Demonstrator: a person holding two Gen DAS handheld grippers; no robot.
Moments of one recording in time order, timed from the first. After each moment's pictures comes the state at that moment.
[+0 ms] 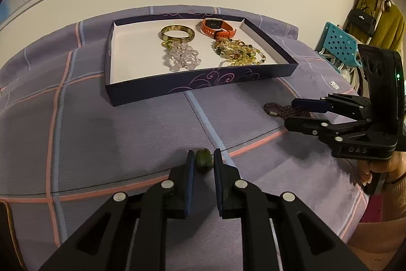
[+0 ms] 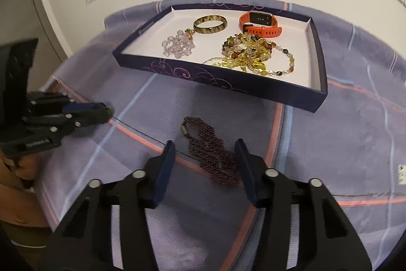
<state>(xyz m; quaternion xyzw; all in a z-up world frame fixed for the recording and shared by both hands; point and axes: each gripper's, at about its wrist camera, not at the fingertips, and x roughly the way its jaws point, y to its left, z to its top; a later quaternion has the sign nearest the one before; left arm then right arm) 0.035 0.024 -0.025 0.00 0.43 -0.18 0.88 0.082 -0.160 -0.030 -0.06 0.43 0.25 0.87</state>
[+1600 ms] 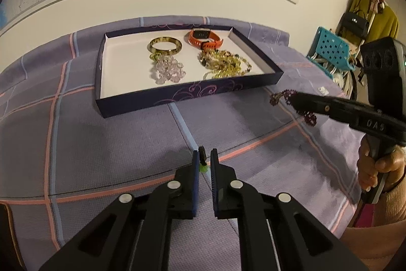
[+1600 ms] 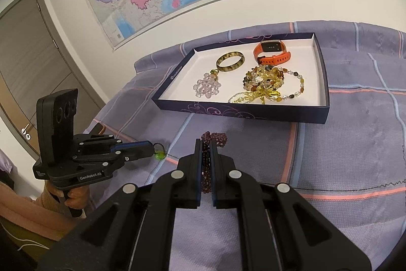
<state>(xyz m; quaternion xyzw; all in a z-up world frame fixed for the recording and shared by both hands) 0.029 0.013 -0.011 0.00 0.42 -0.19 0.89 0.070 -0.192 0.005 0.09 0.37 0.32 0.86</state>
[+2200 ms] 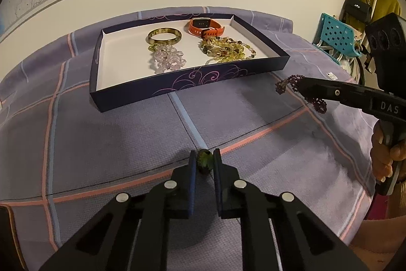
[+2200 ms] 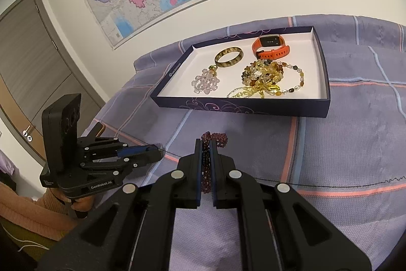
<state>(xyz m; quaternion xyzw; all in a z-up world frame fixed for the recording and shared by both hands) 0.029 0.005 -0.026 0.03 0.42 -0.18 0.89 0.070 -0.192 -0.002 0.10 0.38 0.33 0.86</state>
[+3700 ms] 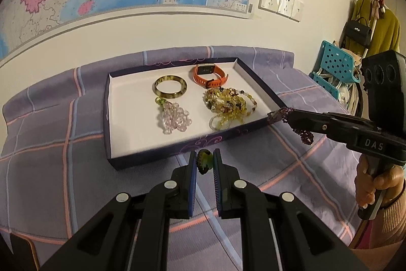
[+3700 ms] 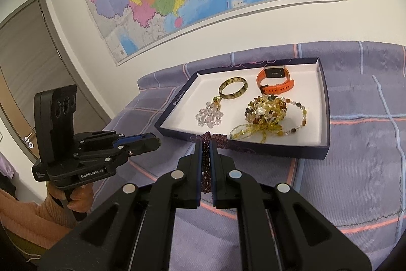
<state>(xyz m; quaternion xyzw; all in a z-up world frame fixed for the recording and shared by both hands) 0.057 0.007 0.032 0.01 0.37 -0.17 0.91 0.094 -0.192 0.027 0.10 0.34 0.33 0.87</state>
